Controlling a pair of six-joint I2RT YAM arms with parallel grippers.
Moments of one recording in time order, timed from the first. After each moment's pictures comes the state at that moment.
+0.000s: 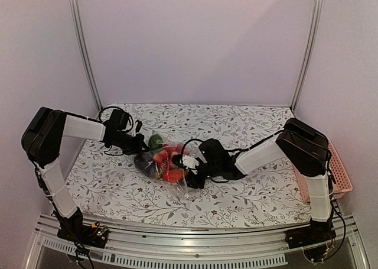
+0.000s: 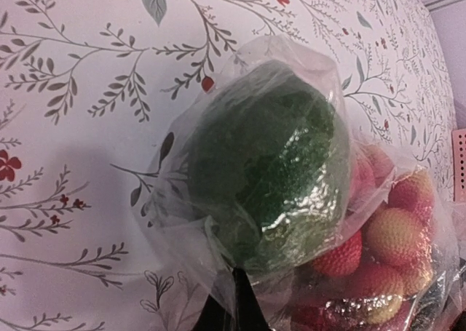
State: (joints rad) left arm -0.32 1.83 1.00 -0.12 0.37 -0.38; right arm 0.94 2.15 1.16 0.34 -0.37 -0.29
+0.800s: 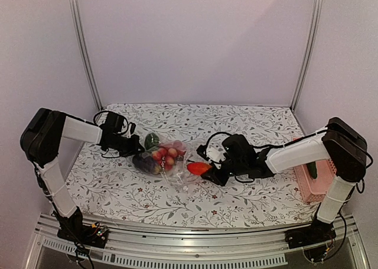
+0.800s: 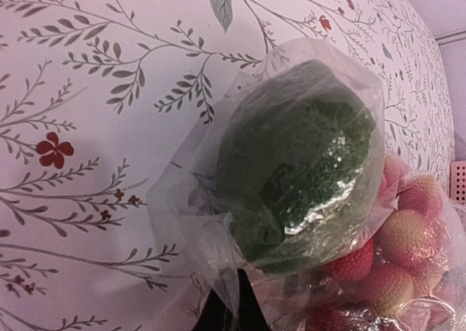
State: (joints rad) left arm -0.26 1.83 0.93 -0.03 0.35 -0.46; right arm 0.90 1.79 0.89 0.18 -0.13 -0.12
